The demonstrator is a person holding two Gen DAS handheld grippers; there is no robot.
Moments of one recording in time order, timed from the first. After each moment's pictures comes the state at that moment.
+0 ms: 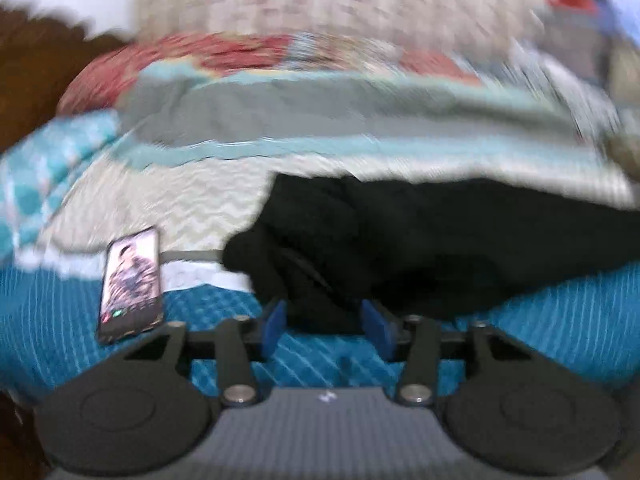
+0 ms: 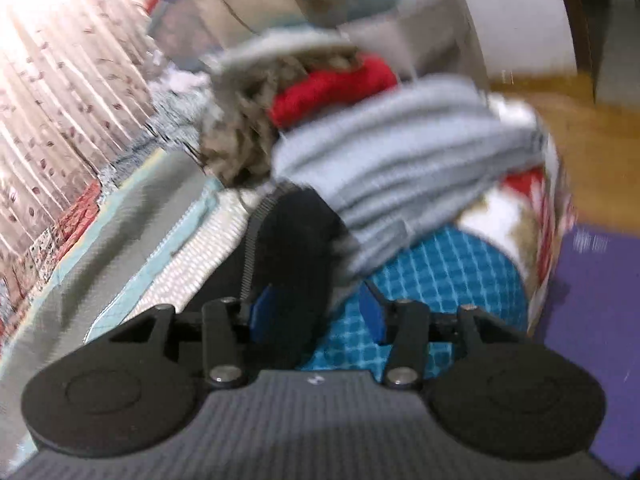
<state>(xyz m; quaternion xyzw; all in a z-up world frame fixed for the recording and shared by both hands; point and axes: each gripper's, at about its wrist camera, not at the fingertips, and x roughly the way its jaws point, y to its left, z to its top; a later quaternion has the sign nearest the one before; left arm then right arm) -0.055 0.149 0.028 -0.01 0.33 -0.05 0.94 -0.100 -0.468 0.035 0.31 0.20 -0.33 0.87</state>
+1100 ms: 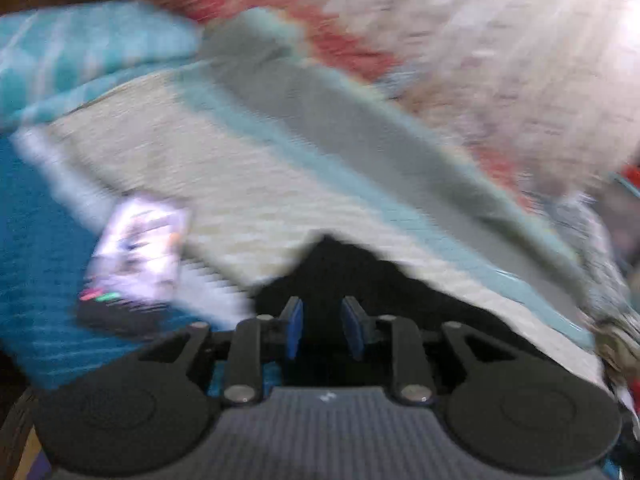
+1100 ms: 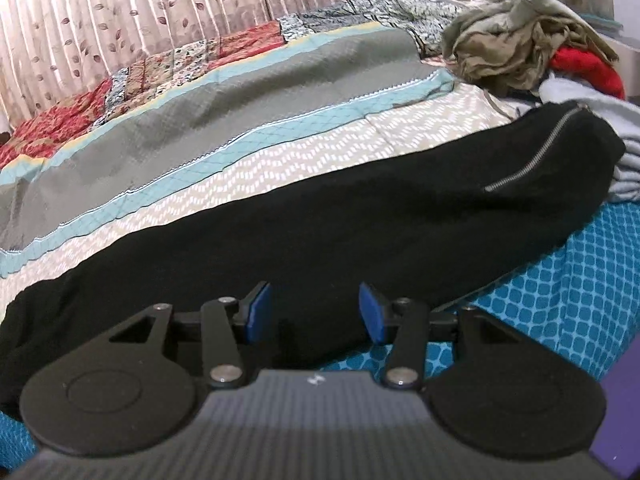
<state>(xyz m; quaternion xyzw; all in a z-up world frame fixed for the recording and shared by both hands) 0.004 0.212 0.052 -0.22 0.32 -0.03 0.92 -0.022 -0.312 0.021 0.17 0.33 -0.11 0.92</state>
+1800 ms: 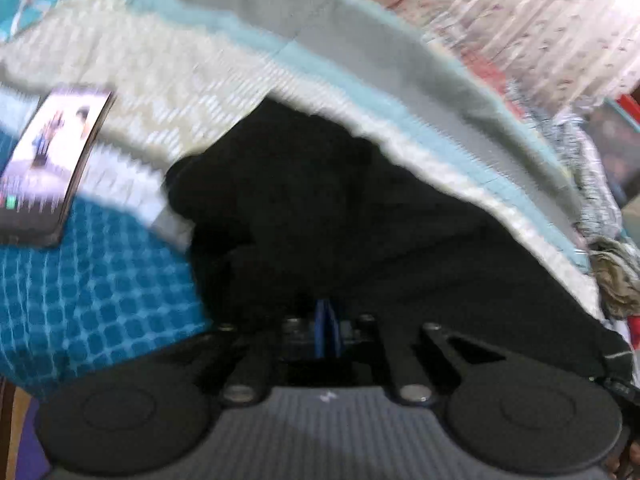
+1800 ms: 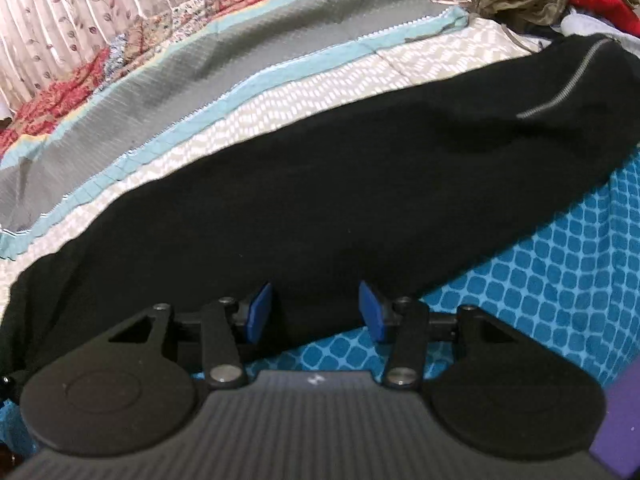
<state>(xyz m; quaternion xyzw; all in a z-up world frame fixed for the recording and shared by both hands) 0.040 0.181 -0.006 -0.21 0.44 -0.08 0.87 -0.007 -0.308 -0.008 0.21 0.39 -0.08 0.89</state>
